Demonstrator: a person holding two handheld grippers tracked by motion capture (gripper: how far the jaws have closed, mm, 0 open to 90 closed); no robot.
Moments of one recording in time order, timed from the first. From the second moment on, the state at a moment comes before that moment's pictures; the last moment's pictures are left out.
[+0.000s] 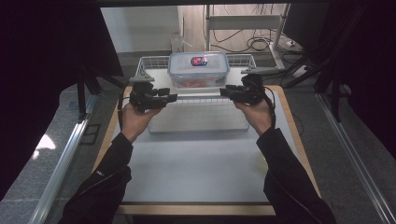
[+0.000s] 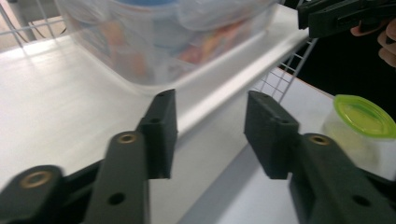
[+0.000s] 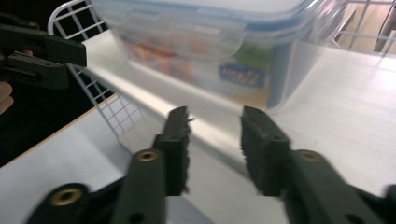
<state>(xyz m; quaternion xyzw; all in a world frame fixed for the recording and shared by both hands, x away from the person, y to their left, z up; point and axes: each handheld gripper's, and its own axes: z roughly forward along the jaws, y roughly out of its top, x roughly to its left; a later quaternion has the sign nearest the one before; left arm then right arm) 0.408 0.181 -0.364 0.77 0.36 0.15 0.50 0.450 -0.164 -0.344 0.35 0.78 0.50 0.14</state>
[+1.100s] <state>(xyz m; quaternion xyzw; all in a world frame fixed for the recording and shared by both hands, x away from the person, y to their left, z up) 0.307 0.168 -0.432 0.79 0.32 0.18 0.49 0.361 -0.175 -0.419 0.31 0.82 0.45 0.15</state>
